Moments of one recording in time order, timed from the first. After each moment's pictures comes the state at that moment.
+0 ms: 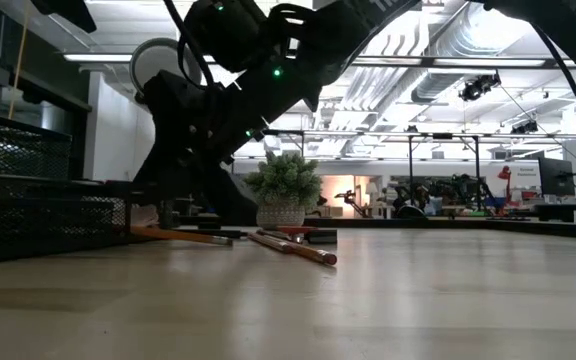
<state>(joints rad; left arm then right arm) -0.51 1.08 1.11 -1.18 -0.57 -0.82 0.08 2.33 1.67 0.06 0.15 -1.14</state>
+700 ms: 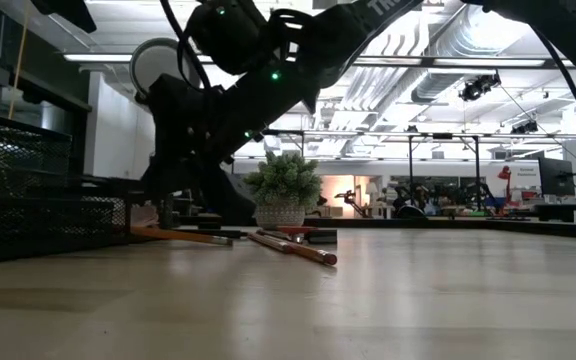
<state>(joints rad) -0.51 1.08 1.11 -1.18 -0.57 -0.82 0.06 2.33 1.67 0.07 0.19 -1.14</state>
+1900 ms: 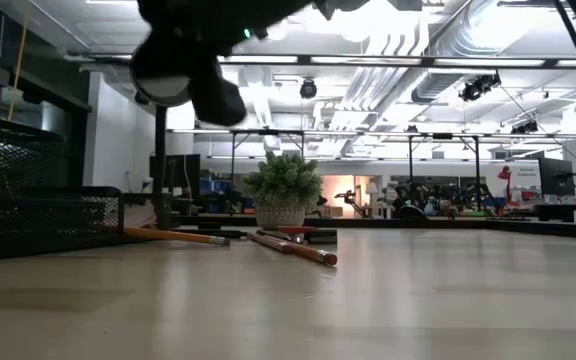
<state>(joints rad) -0.51 1.07 1.30 -1.22 -0.58 -0.78 0.20 2.19 1.67 0.24 0.56 -1.51</state>
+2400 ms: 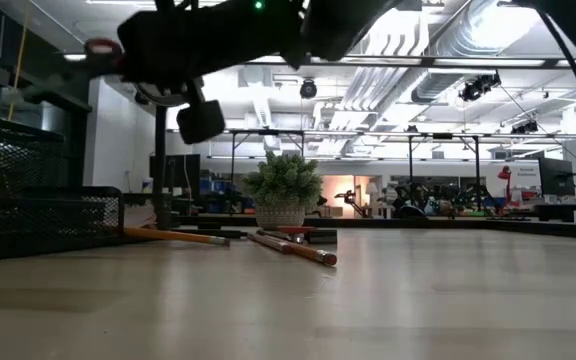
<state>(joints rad) -0.51 1.07 1.49 -1.23 -0.60 -0.65 0.15 2.30 1.67 0.61 0.51 -1.95</state>
